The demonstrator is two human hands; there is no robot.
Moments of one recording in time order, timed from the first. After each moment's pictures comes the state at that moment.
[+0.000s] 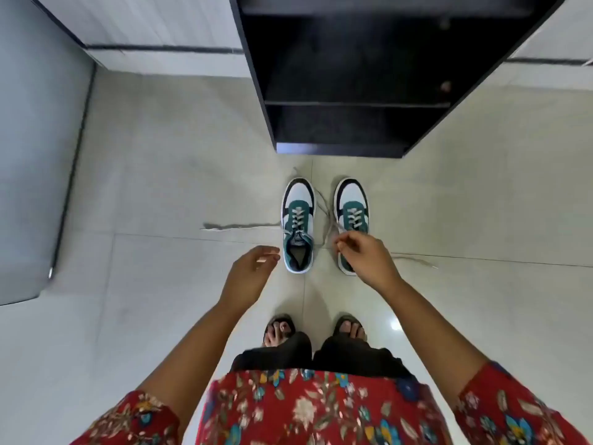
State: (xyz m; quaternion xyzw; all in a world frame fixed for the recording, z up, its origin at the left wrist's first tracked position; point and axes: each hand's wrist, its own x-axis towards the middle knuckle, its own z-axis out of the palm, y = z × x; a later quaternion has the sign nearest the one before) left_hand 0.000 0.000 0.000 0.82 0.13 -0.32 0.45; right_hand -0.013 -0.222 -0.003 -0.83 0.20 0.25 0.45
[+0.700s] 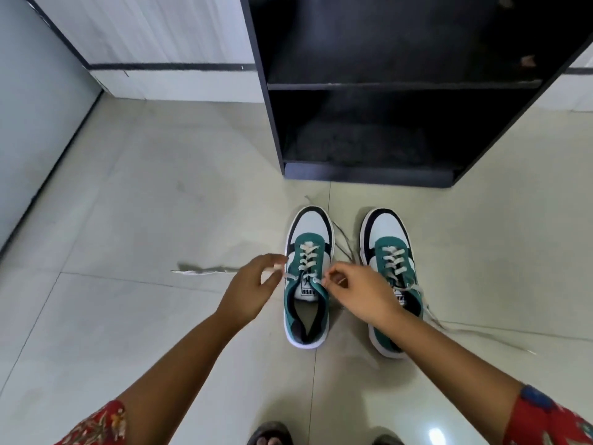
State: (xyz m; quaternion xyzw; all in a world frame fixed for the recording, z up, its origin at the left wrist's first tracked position) left_hand 0.053 0.004 -0.216 0.89 -0.04 -0.18 0.42; right_hand 0.029 -0.208 -0.208 -0.91 0.02 0.22 0.36
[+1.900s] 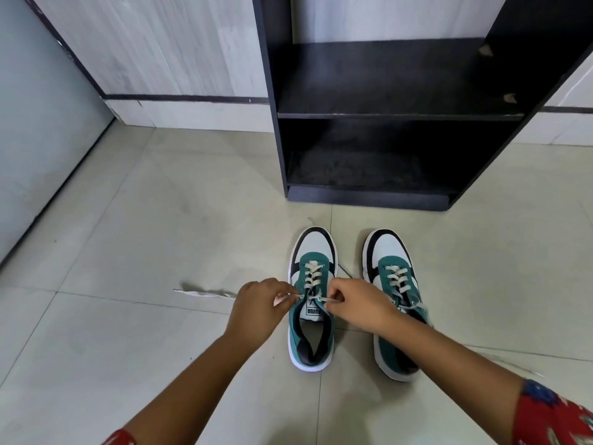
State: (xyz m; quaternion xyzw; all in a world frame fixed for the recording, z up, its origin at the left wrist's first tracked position) left_hand 0.049 0.001 -0.220 0.93 -0.12 -0.11 0.32; right_hand 0.041 -0.198 -0.203 -0.92 -0.01 0.27 0.27
